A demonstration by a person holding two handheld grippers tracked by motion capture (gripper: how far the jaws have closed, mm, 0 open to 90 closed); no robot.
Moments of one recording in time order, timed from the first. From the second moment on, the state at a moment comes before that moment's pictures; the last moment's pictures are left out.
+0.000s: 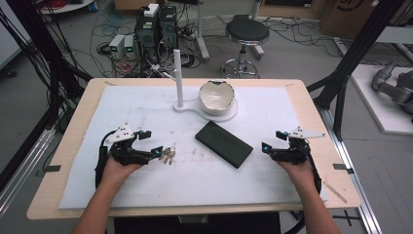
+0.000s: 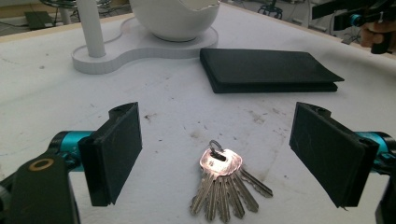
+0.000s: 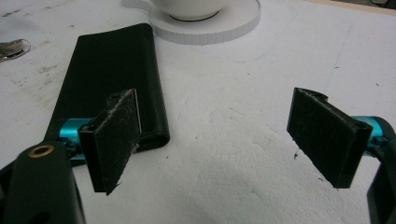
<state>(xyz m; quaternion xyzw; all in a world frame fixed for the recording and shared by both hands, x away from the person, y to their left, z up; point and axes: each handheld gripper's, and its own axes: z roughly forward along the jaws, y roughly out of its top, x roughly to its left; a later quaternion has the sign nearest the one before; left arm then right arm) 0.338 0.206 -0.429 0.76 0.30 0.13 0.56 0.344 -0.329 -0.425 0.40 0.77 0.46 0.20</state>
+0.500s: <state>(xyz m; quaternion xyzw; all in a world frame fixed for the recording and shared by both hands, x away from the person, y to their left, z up) 0.361 0.178 -0.430 0.79 0.31 0.09 0.52 0.347 -0.330 -0.426 0.41 0.77 0.46 0.16</state>
